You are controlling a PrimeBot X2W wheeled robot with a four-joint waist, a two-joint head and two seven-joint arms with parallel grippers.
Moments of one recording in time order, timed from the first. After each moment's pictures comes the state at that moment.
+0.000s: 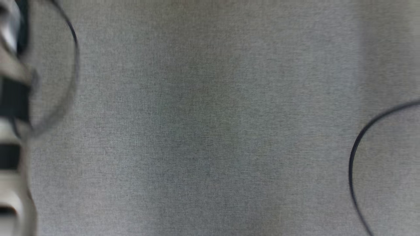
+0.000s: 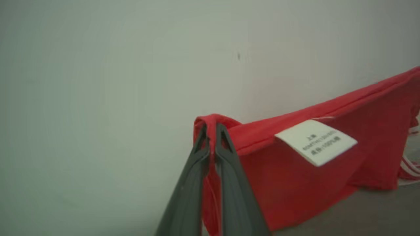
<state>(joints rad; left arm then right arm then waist) -1.35 0.25 -0.14 0.46 -0.12 -0.10 -0.26 -1.37 -0.38 0.18 0.49 0.29 0.13 -0.26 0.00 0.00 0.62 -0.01</state>
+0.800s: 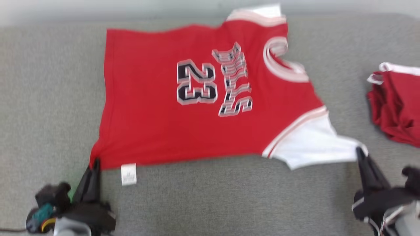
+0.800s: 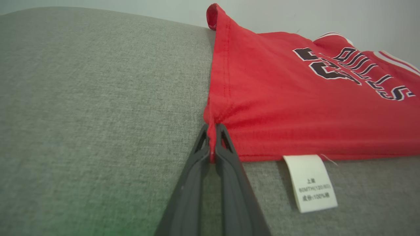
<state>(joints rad) -0.38 0.08 0.10 0.47 -0.15 -0.13 -0.26 -0.24 -0.47 0.36 0.34 0.68 0.13 -0.26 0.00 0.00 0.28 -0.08</state>
